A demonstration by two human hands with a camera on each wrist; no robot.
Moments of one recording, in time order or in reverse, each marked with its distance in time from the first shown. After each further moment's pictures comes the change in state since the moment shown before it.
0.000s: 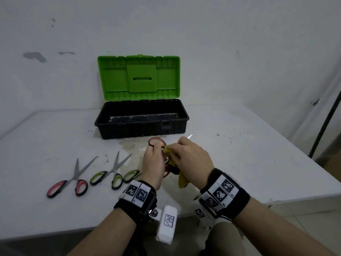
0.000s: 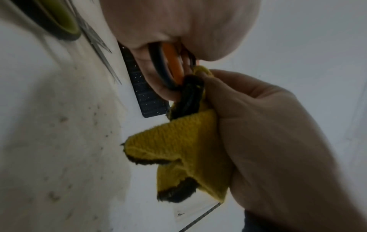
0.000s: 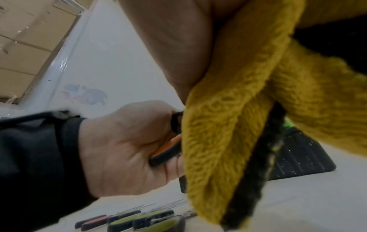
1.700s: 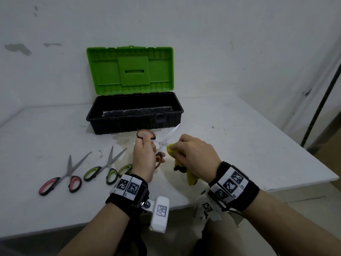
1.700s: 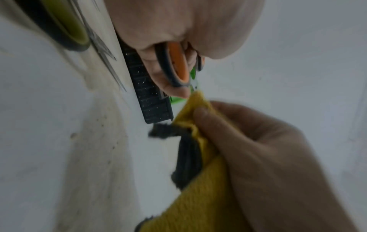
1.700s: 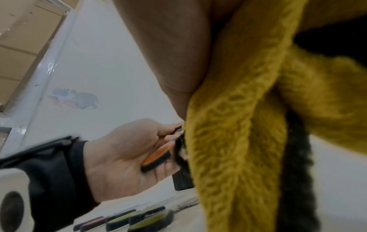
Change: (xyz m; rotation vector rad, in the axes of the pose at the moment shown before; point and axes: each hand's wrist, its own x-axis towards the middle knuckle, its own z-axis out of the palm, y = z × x) left_hand 0.004 0.000 -0.005 -0.099 0.016 0.036; right_hand -0.014 0.022 -0.011 -0.104 -0.108 -0.042
